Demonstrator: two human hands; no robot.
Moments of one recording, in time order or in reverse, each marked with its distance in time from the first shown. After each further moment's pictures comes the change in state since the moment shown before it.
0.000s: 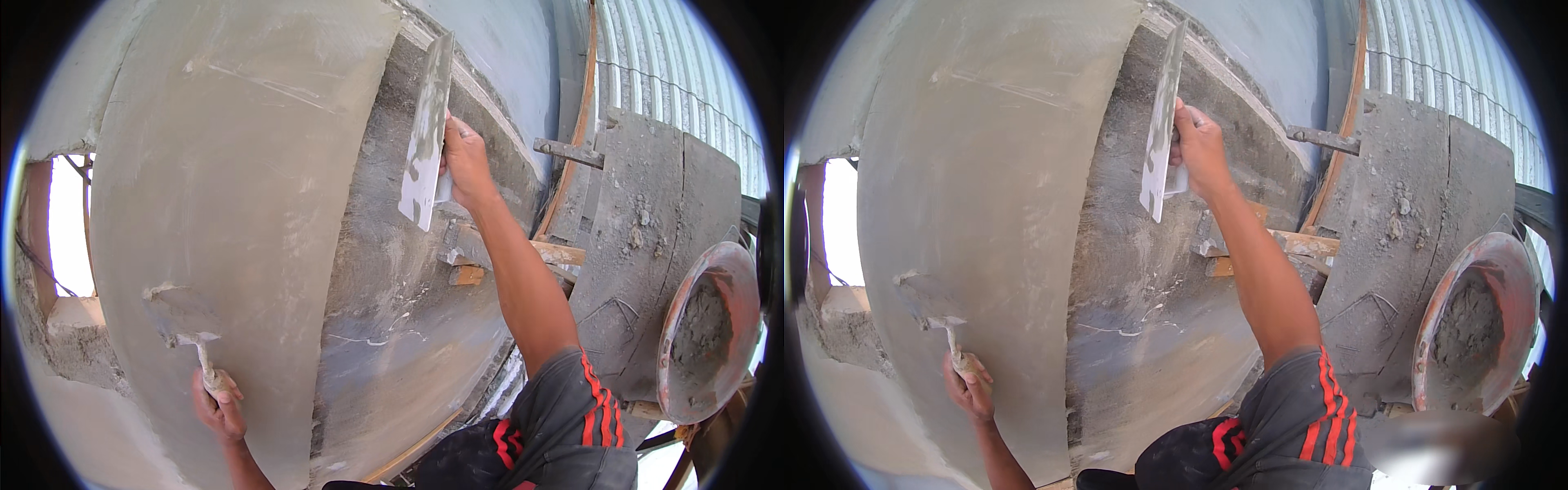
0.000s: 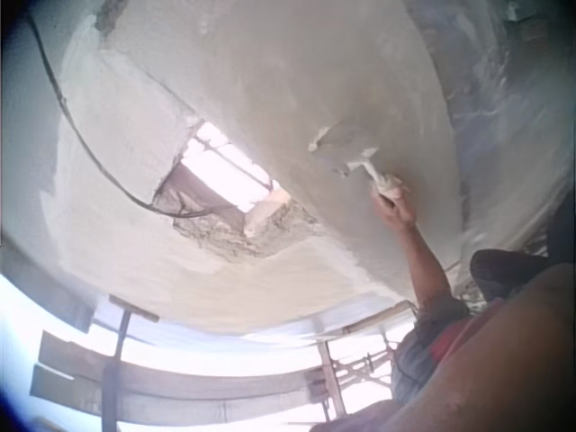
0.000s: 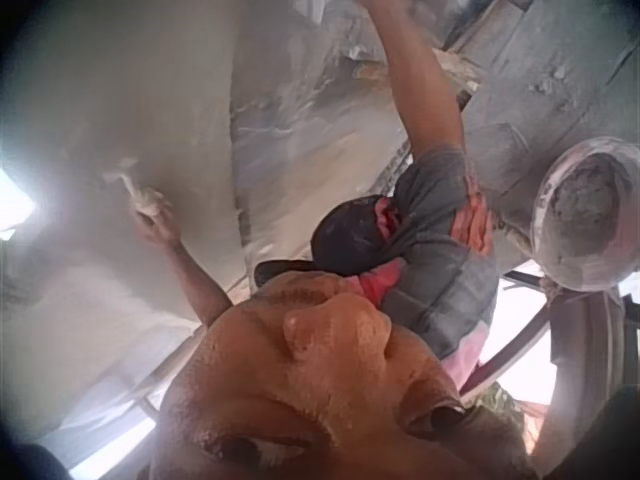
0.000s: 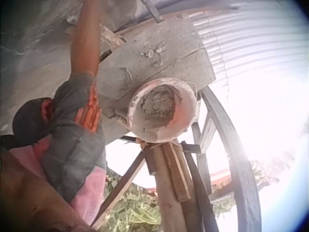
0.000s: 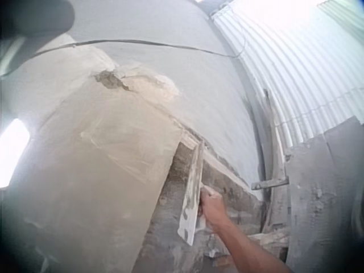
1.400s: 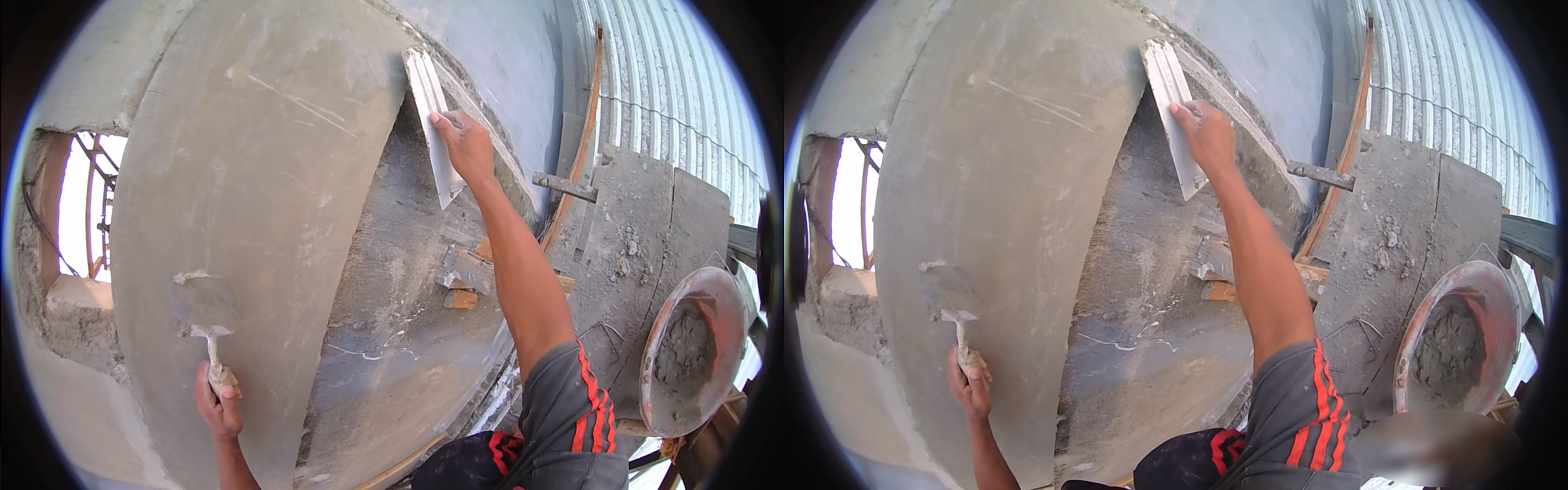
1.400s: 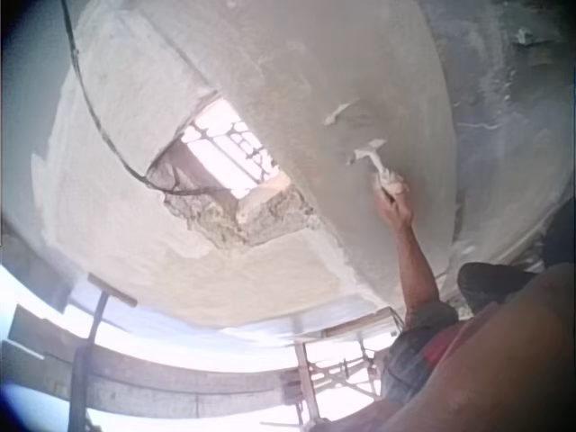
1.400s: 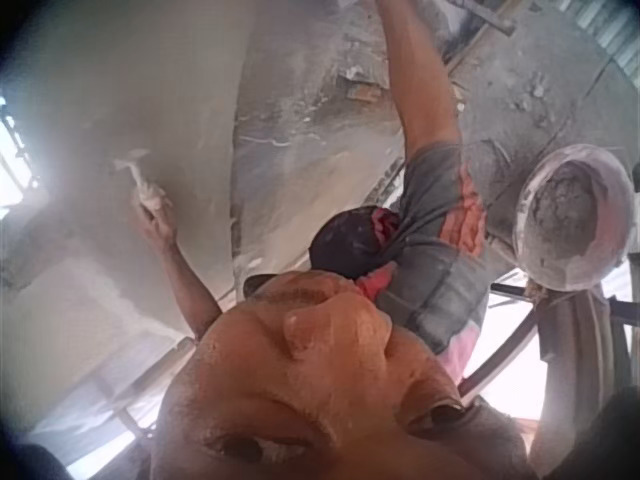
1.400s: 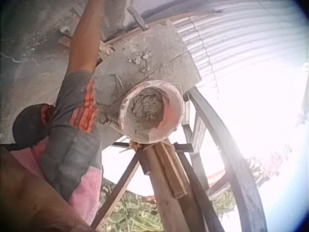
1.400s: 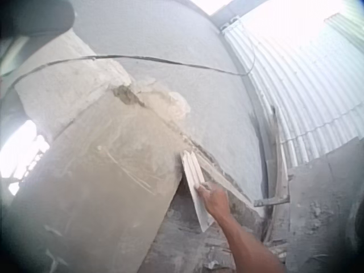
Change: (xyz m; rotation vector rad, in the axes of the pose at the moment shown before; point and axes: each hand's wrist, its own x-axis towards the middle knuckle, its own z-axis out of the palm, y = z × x) left_hand 0.002 0.005 -0.001 -0.004 -0.027 0.003; right_hand 0.052 -0.043 0.011 -0.908 0.264 -0.321
